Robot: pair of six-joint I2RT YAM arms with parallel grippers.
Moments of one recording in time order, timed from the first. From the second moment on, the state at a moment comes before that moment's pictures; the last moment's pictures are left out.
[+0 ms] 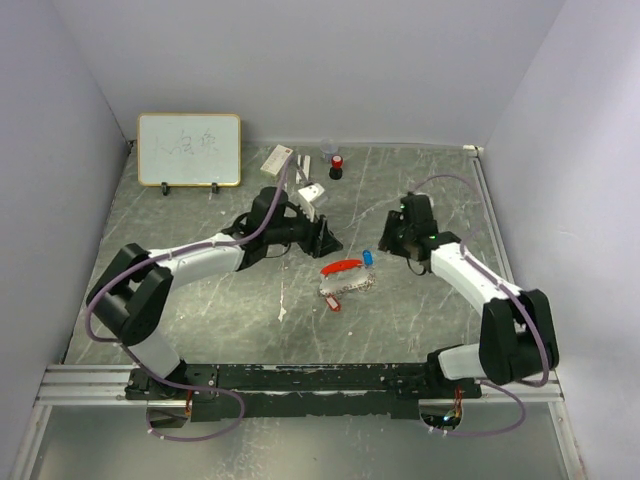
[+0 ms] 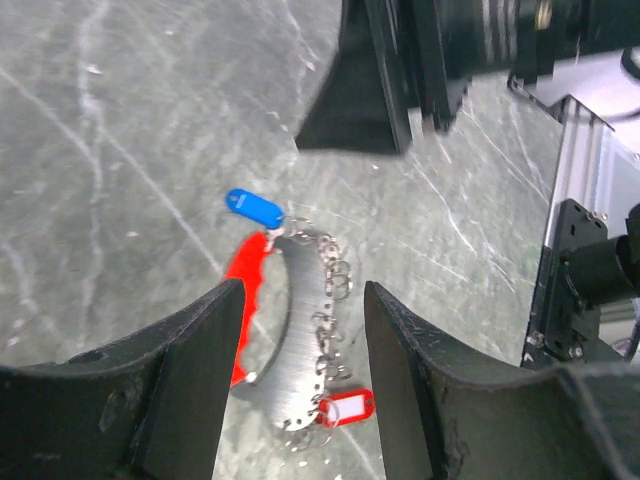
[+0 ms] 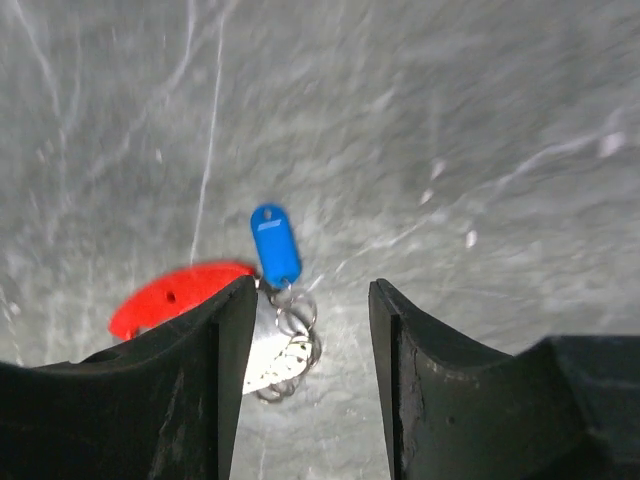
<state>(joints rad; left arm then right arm) -0.69 1.64 0.98 0.33 0.52 -0.21 0.31 1.39 0.81 -0.30 0.07 0.44</state>
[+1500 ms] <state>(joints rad) -1.00 2.15 1.50 -0.06 0.03 -0.23 0.13 1.00 0.82 -0.18 0.15 0.48</state>
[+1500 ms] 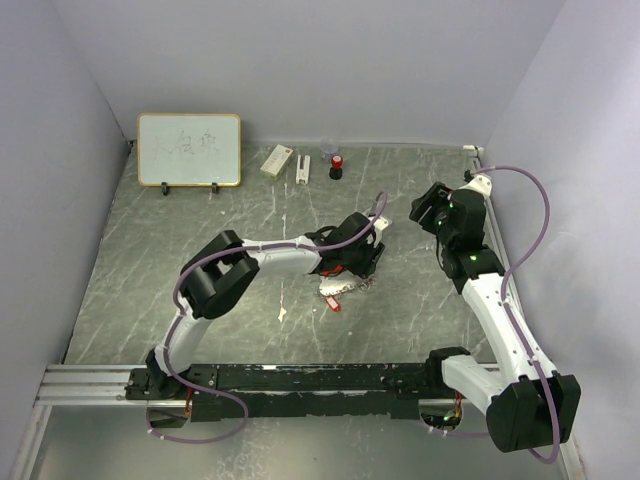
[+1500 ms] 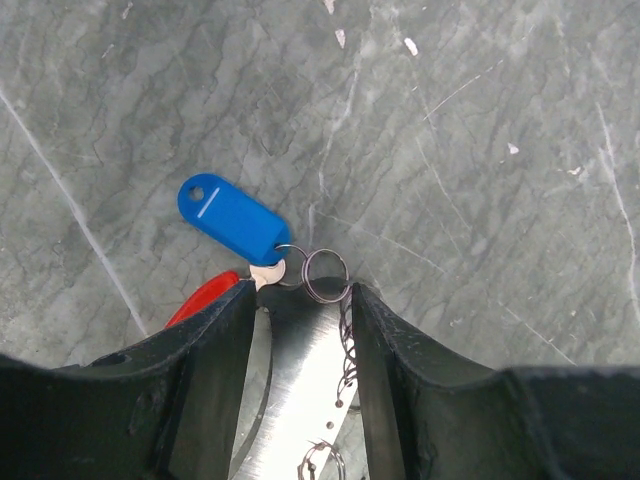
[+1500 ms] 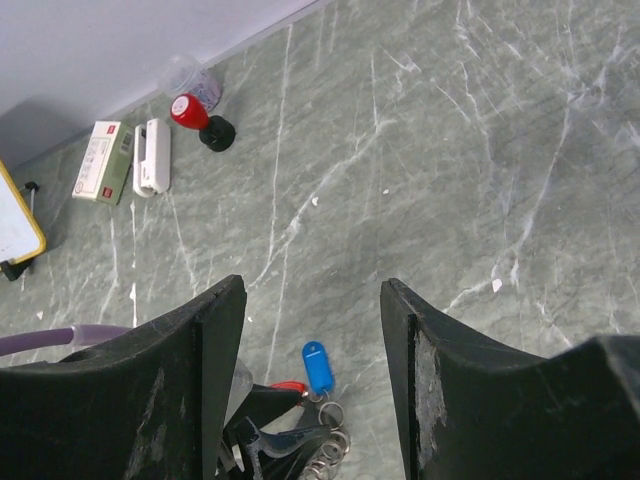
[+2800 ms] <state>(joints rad) -1.01 2.21 1.54 -0.08 0.02 -0.23 0.08 1.00 0.82 -0.18 0.12 0.47</state>
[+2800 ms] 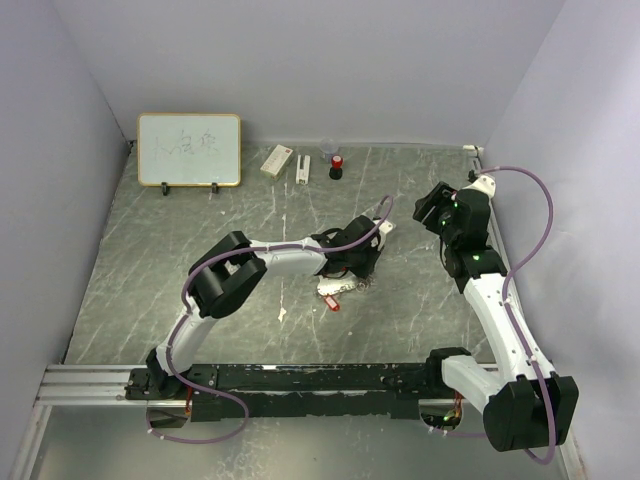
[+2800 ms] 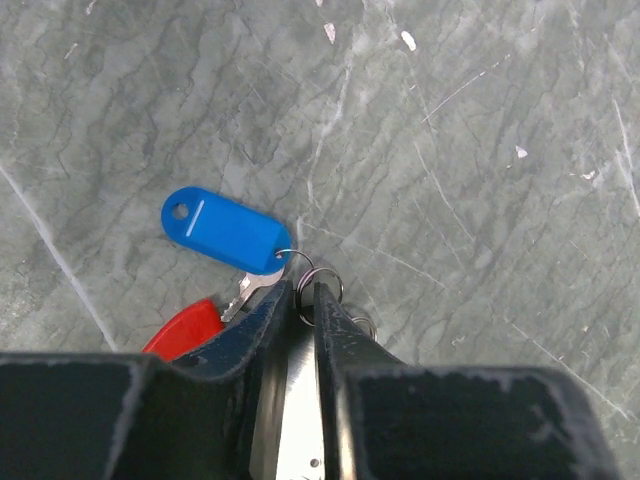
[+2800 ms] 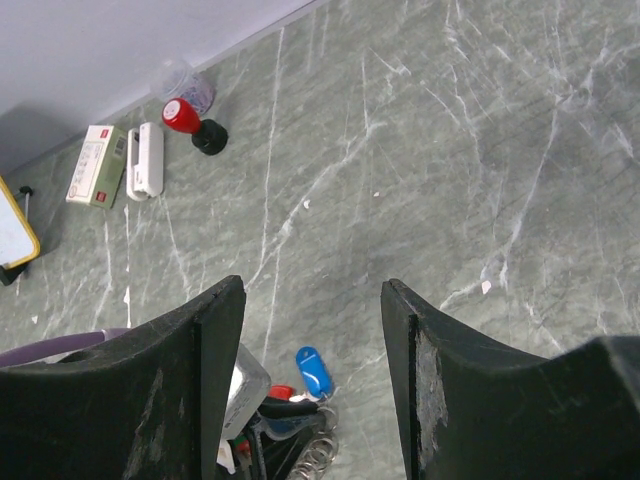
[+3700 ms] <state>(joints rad) -0.92 1.99 1.37 -0.09 0.10 -0.03 0.08 1.00 0.78 -0.17 0.09 0.45</state>
